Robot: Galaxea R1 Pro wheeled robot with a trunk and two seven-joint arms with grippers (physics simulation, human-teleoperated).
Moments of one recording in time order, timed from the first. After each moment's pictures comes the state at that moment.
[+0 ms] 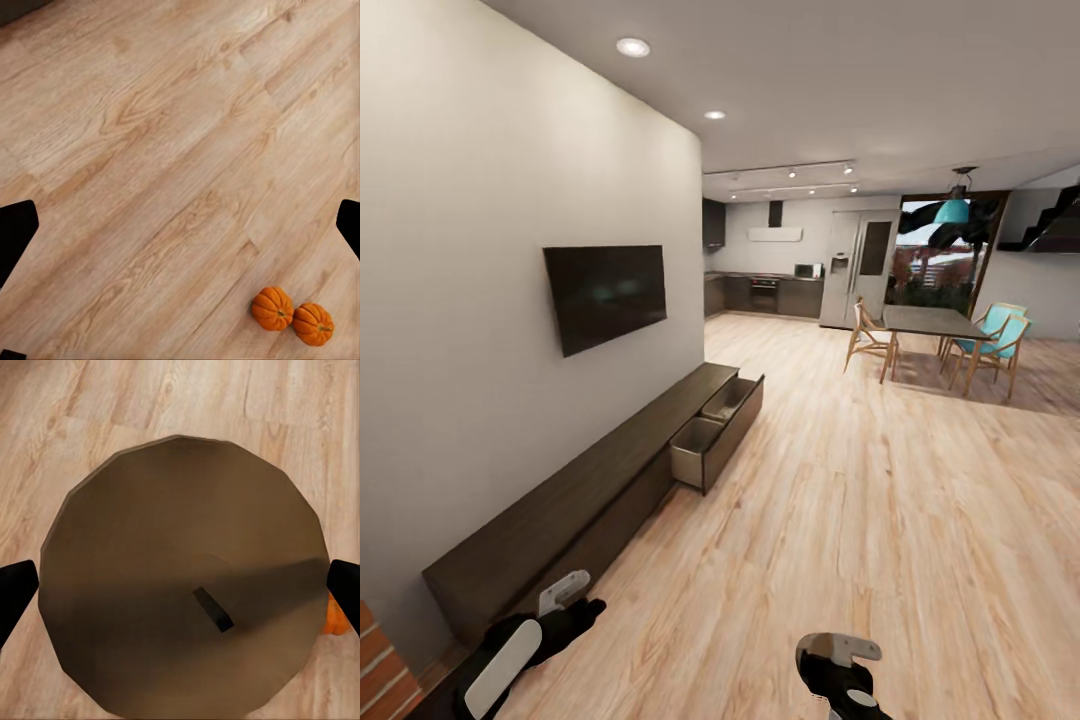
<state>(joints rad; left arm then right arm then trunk) -0.38 0.24 -0.32 -0.83 1.03 0.42 0.28 -0.47 0.03 0.57 -0.25 -0.69 -0.15 -0.27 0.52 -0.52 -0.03</state>
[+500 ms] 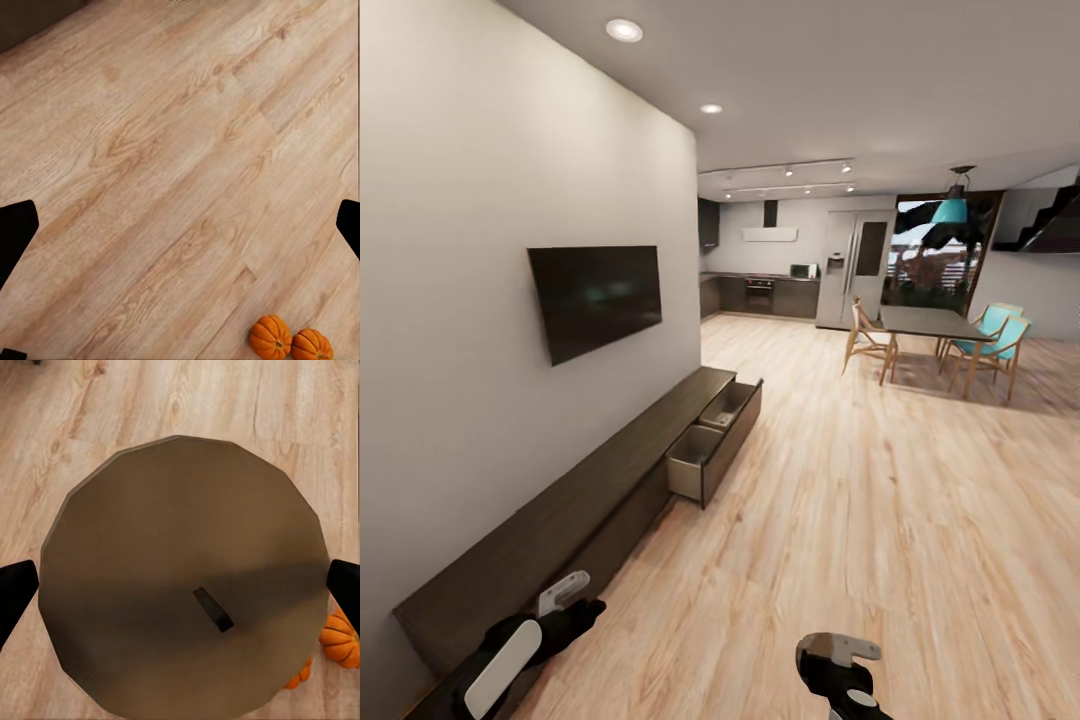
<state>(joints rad) -0.38 0.24 -0.32 -0.83 1.03 0.42 0.28 -0.47 0.03 0.57 -0.25 -0.69 -0.15 -0.27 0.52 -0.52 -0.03</state>
